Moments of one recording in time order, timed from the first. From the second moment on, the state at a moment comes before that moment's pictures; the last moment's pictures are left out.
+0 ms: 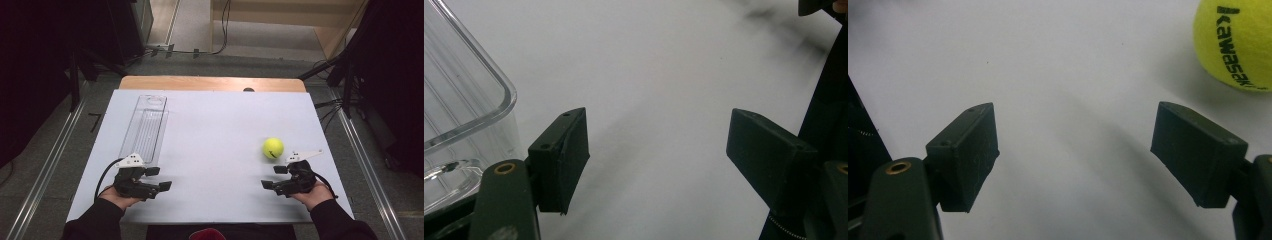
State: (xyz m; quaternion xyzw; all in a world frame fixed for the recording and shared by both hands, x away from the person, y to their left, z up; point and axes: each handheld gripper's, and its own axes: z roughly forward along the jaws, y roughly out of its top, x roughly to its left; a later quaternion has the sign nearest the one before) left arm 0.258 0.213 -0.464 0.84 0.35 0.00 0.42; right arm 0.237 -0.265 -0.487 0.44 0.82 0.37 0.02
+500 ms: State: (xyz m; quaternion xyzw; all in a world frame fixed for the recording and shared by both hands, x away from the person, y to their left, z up) left arm 0.259 0.214 -0.464 0.84 0.35 0.00 0.42; right arm 0.238 -0.265 -0.488 0.45 0.82 0.37 0.01
